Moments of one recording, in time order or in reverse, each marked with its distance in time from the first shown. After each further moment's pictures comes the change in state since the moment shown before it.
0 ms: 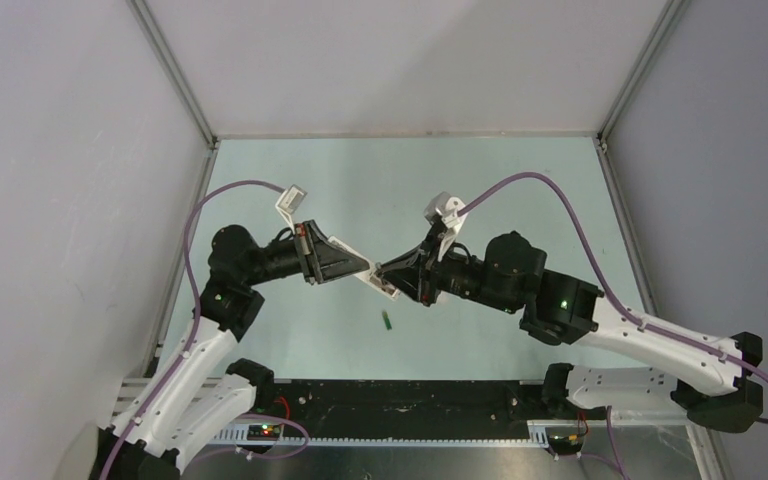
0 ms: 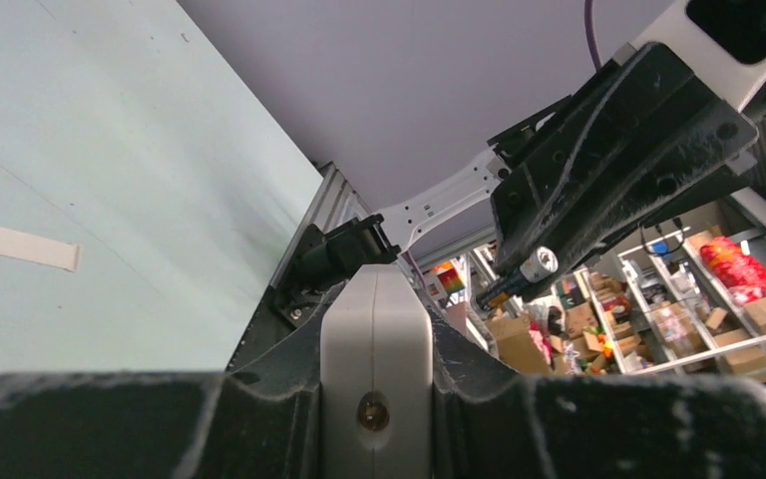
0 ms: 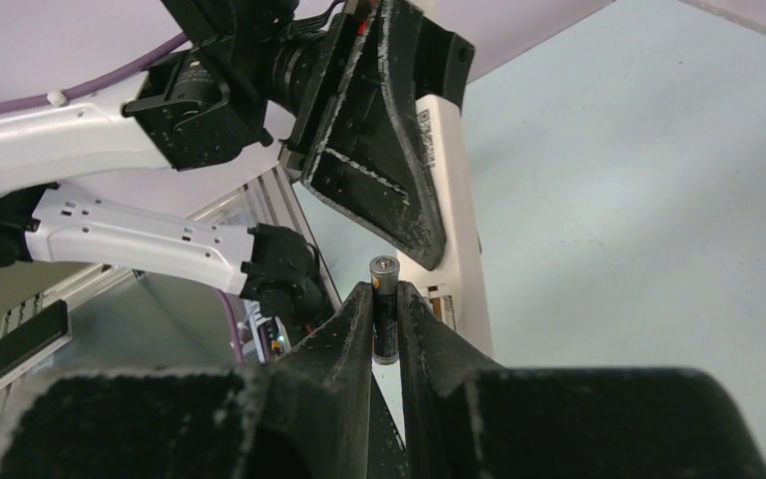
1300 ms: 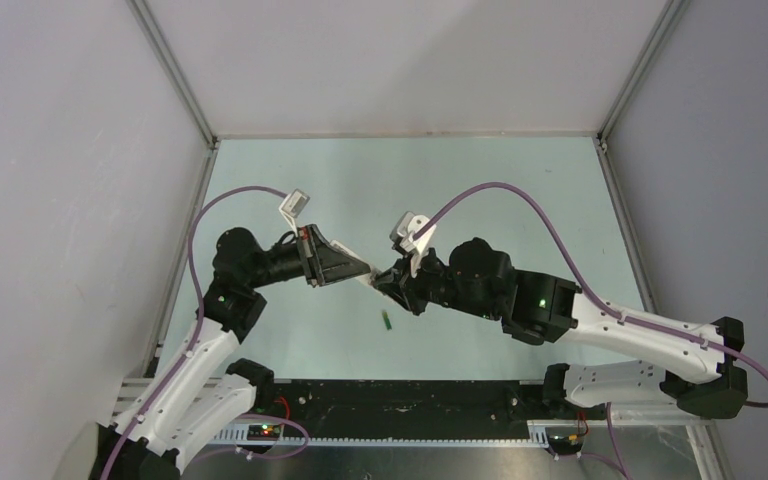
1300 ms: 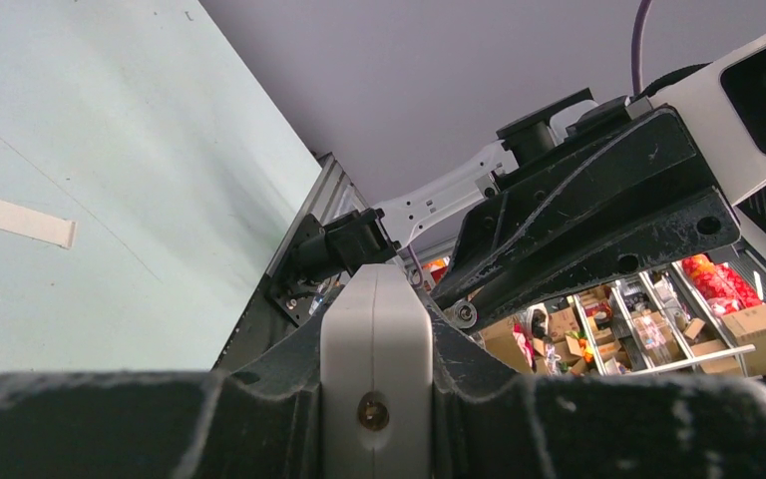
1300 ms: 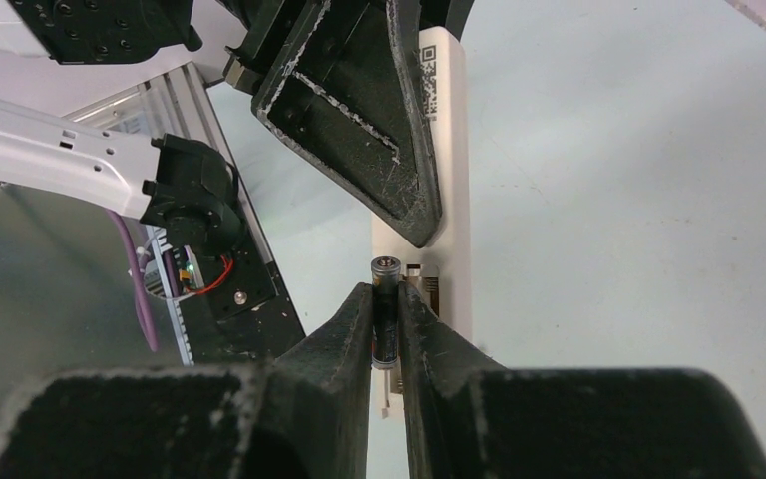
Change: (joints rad) left arm -0.001 0.000 -0.040 0.008 -0.004 -0.042; right arm 0.079 0.108 0.074 -0.164 0.099 -0.183
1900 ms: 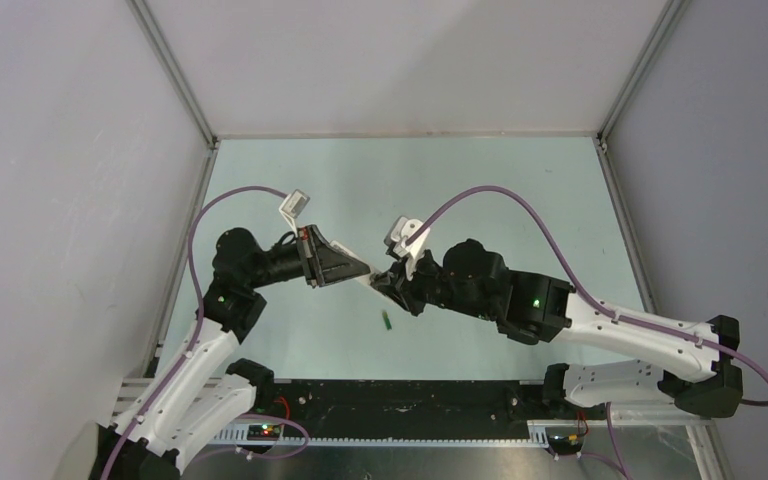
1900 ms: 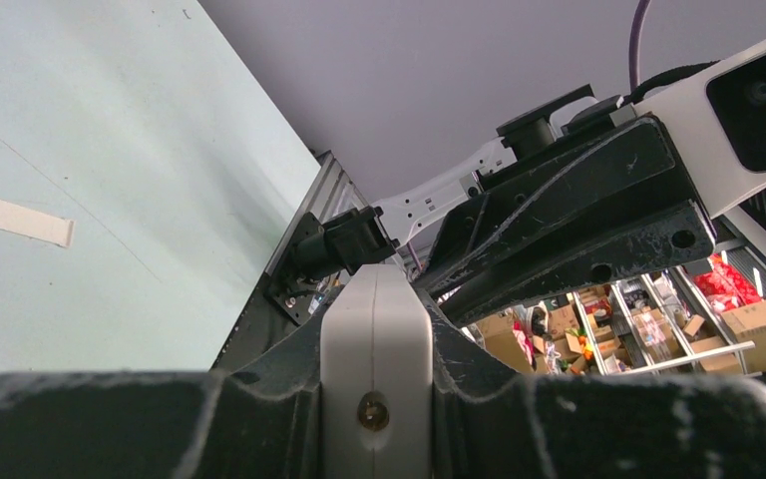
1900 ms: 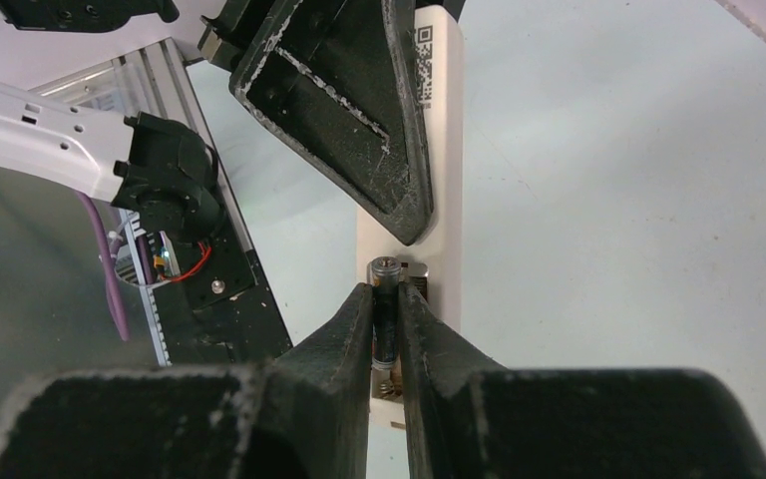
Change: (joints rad) left arm 0.000 -0.002 0.000 0.000 0.004 -0.001; right arm -0.001 0.016 -0.008 0.000 0.005 -0.050
